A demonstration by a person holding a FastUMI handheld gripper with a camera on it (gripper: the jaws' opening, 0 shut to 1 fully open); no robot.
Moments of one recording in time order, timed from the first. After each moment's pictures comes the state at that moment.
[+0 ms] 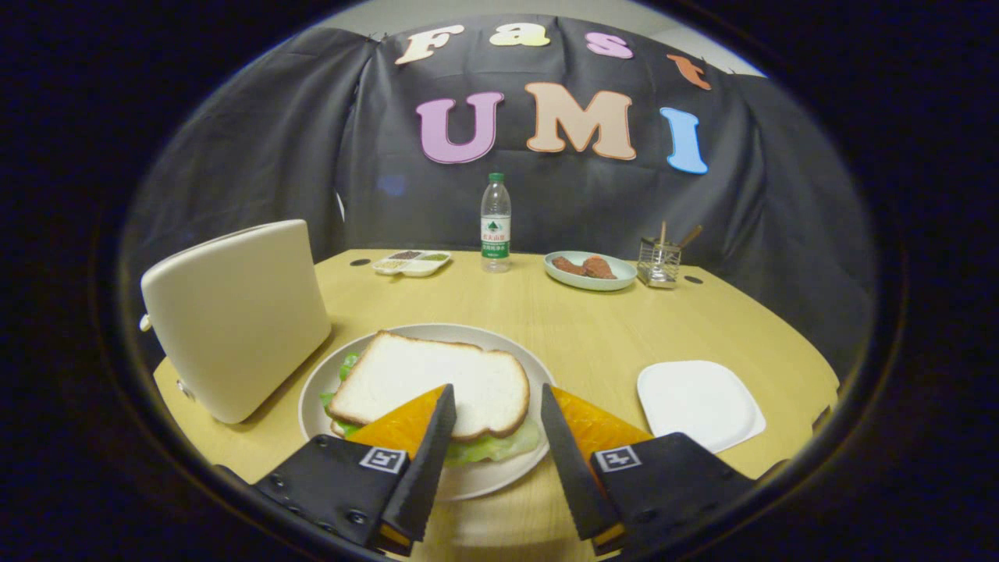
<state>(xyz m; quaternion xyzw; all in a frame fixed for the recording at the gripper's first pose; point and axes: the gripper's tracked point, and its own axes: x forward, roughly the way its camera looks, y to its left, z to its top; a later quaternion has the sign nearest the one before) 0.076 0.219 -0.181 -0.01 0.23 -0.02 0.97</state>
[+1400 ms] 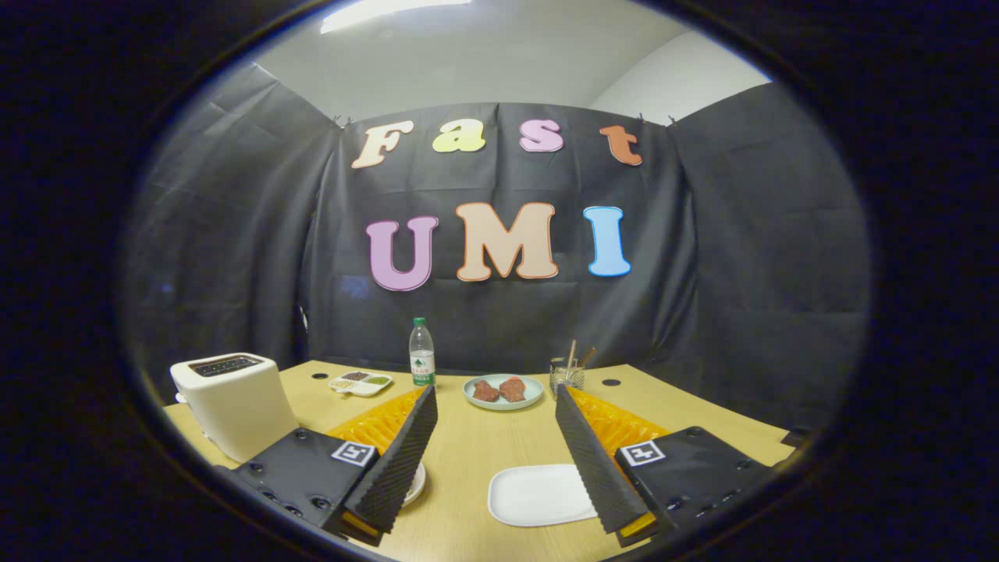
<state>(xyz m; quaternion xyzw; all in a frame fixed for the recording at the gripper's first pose) 0.040 0.080 -0.001 0.01 0.03 -0.08 1.00</state>
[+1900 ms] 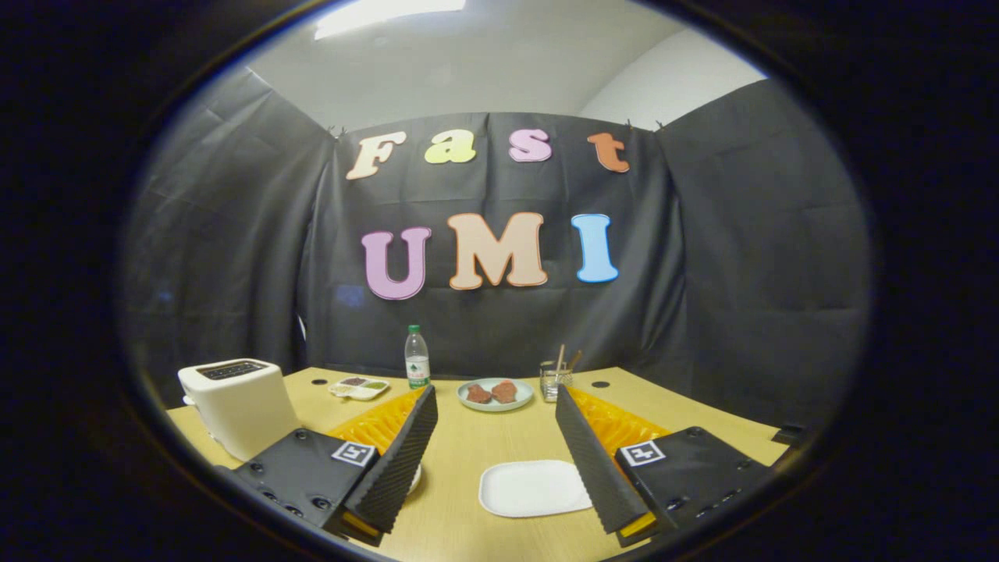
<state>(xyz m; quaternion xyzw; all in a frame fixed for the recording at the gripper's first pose) 0.009 0.064 0.006 0.02 0.01 -0.09 1.00</state>
